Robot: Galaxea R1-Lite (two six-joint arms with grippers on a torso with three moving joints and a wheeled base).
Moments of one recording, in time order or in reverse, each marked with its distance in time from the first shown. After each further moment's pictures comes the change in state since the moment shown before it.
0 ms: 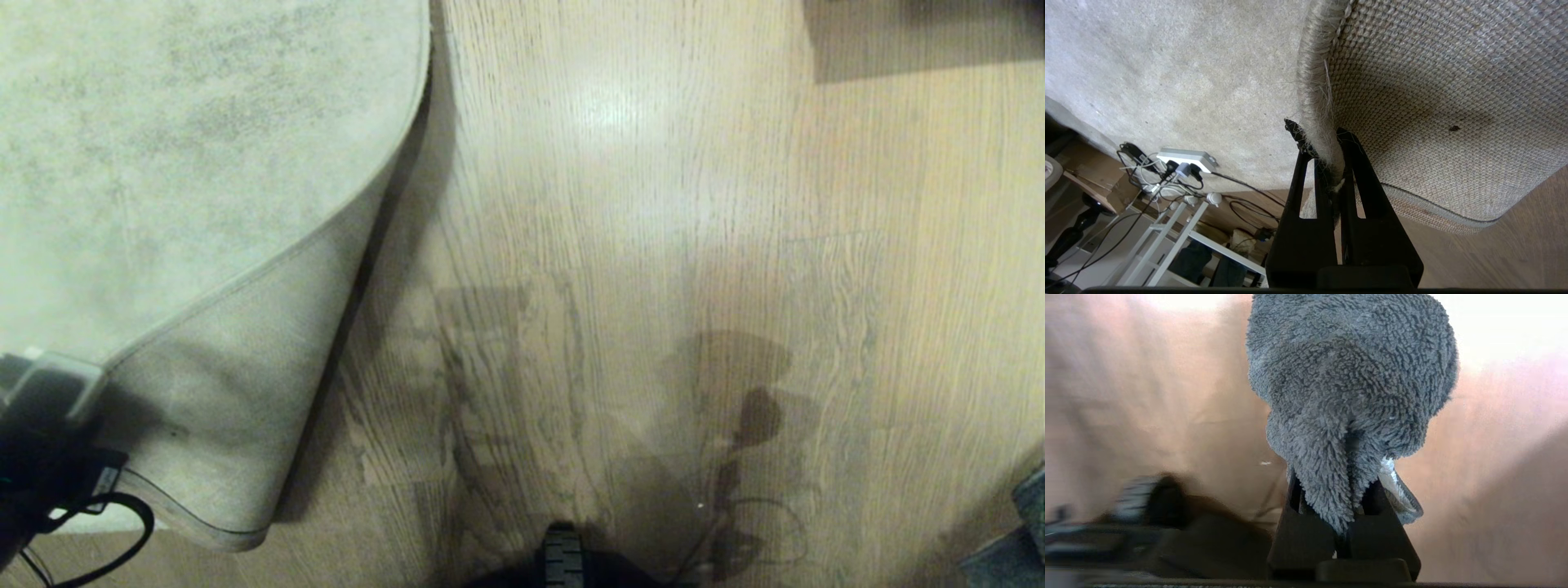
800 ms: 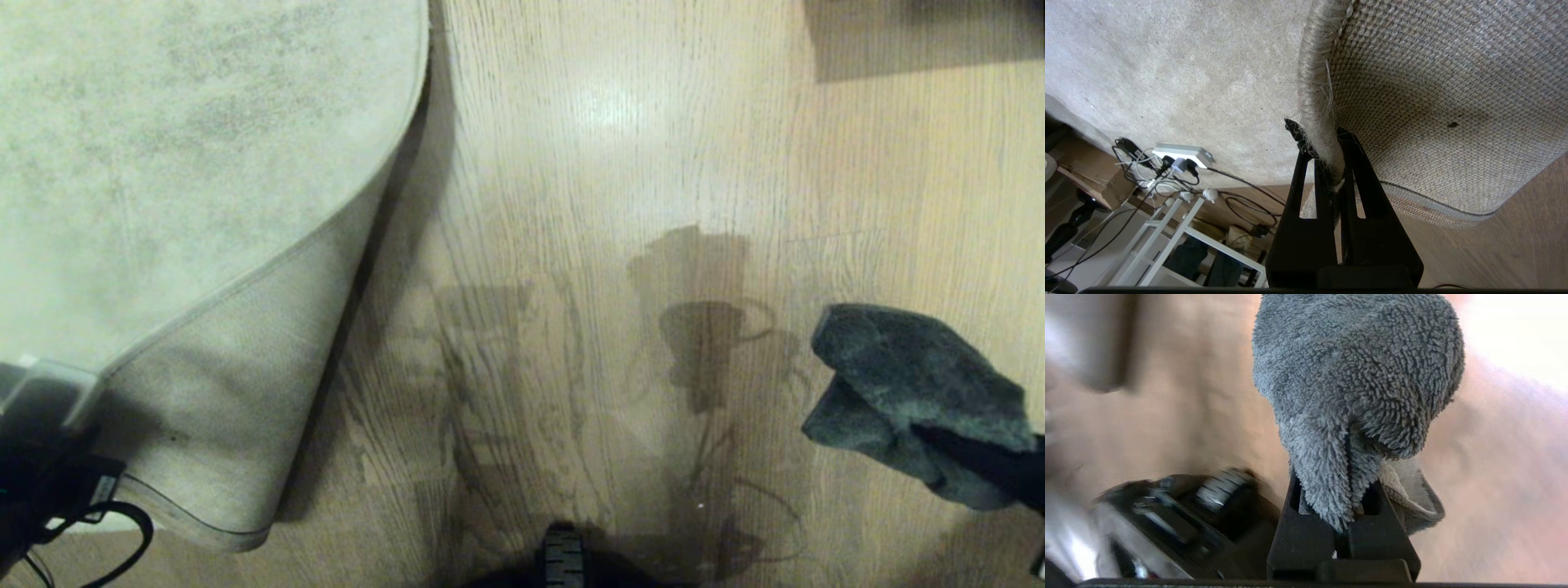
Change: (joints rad) left arm -0.001 -0.020 0.024 0.004 0.000 -0.014; right arm 0.247 0.827 -0.285 -0.415 0.267 -0.155
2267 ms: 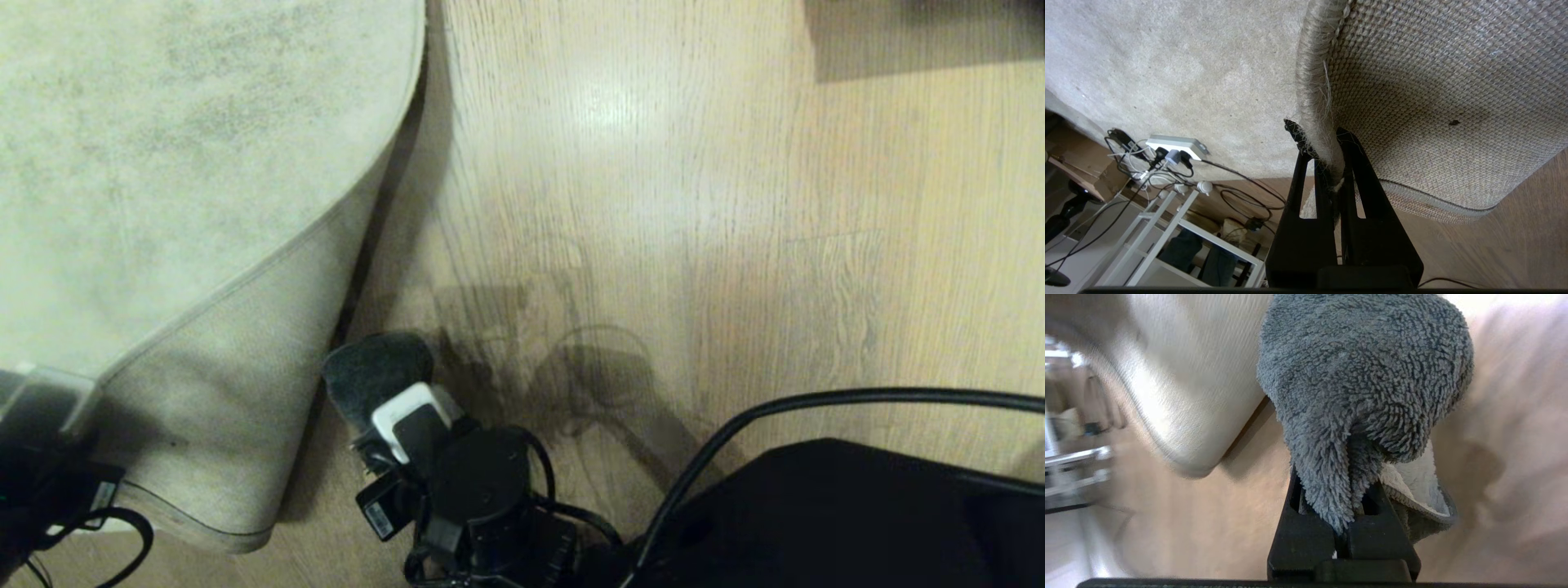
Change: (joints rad) left arm 0.001 0.000 0.014 0.005 0.011 -0.021; right arm 0.924 1.450 -0.872 -0.689 -0.700 0.069
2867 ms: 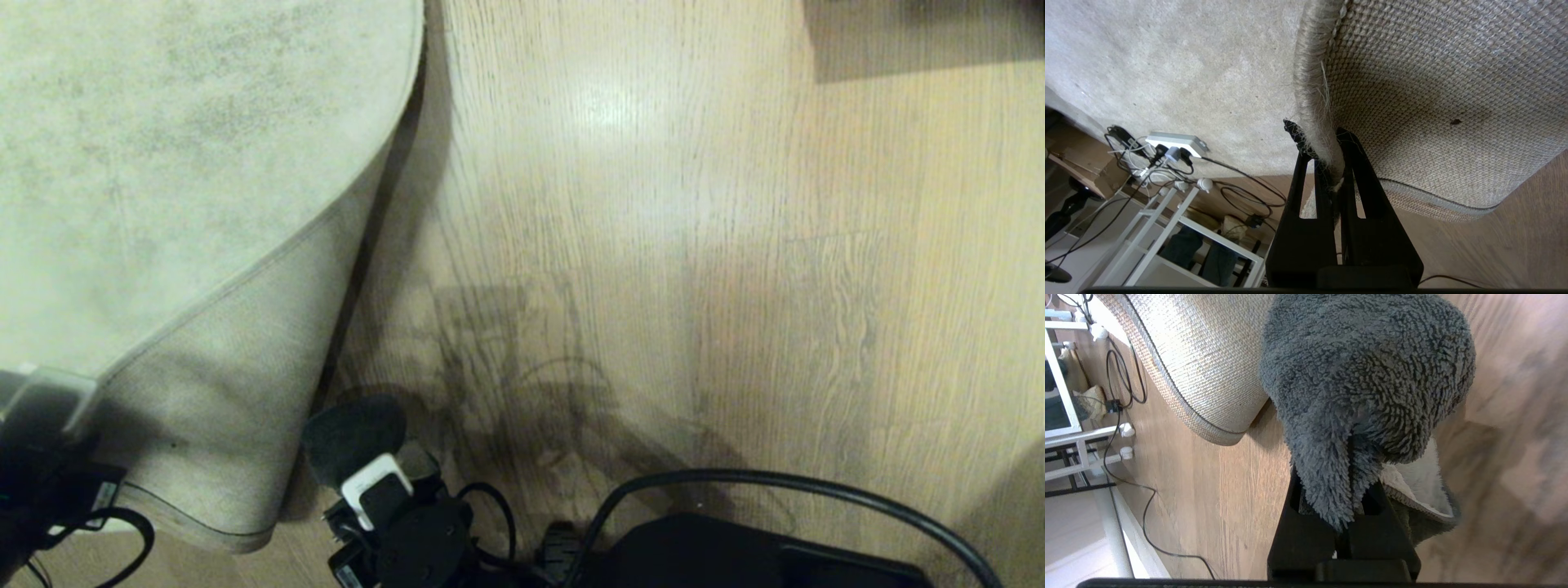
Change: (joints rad) left arm 0.000 0.011 -0.001 0.000 0.009 -0.001; right arm 0.040 0.220 -0.143 -0.016 -0.001 0.064
